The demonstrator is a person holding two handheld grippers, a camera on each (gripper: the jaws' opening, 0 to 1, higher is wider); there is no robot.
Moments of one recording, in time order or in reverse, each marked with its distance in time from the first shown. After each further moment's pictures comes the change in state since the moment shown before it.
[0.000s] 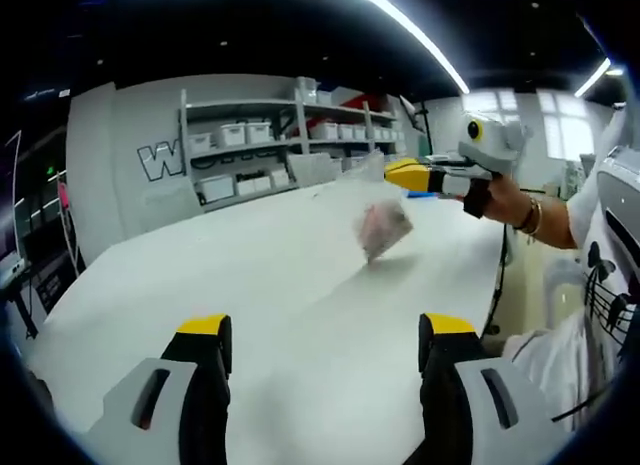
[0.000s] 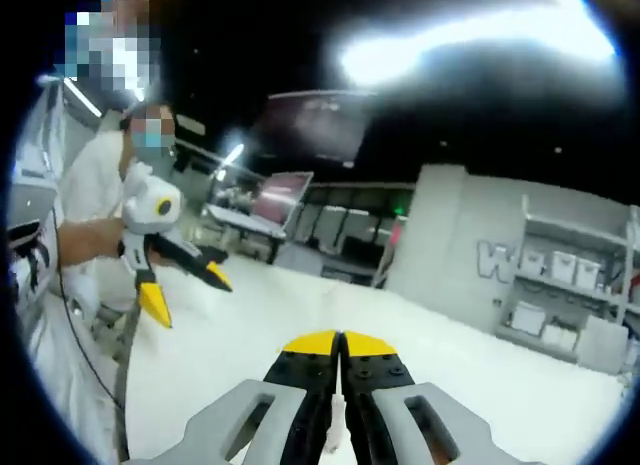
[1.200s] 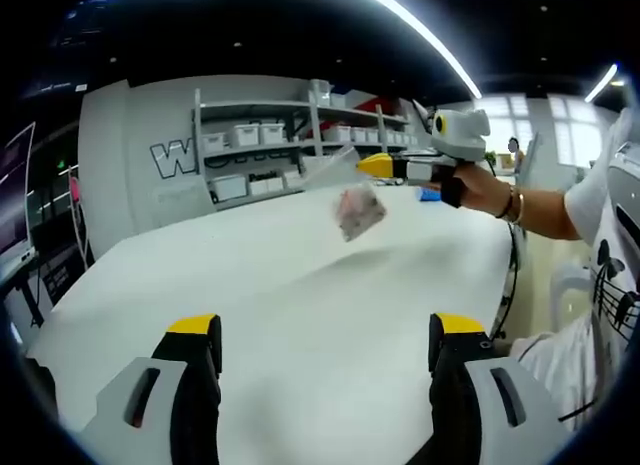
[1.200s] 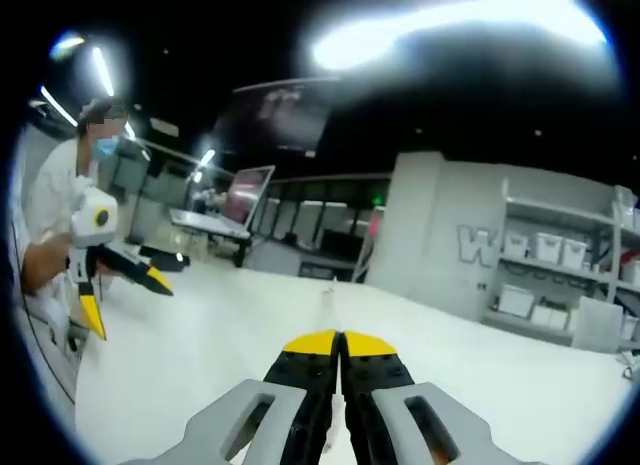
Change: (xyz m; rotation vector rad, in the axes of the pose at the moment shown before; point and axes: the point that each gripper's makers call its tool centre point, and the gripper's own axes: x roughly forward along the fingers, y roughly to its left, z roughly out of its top) left arm -0.008 0.012 -0.006 -0.048 -0.006 0.043; right arm 0.030 -0.071 -0.005 0.157 0.018 -0.132
